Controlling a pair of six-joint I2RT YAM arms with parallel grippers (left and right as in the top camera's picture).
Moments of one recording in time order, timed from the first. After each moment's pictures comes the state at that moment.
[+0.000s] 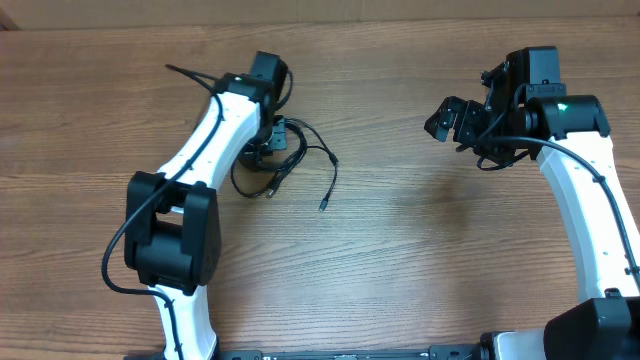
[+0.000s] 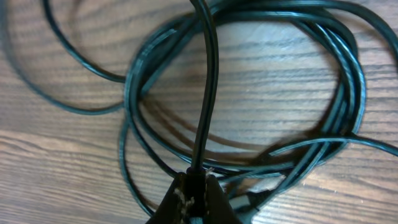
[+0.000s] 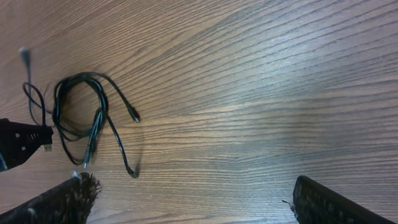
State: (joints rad) left arm -0.29 2.06 1.65 -1.01 -0.16 -0.39; right arm 0.03 1.57 1.45 -1.04 -0.30 0.36
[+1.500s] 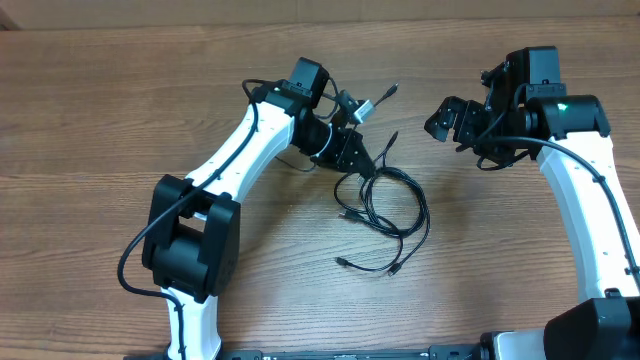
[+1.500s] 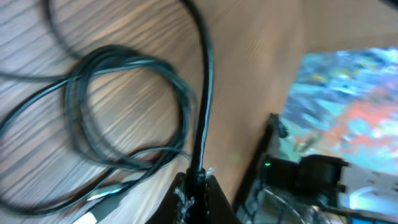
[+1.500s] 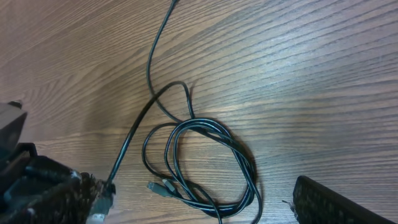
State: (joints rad) left arm -0.43 2.06 1.65 -0.94 0.91 0.00; right arm 0.03 1.57 1.45 -1.04 -0.31 0.36
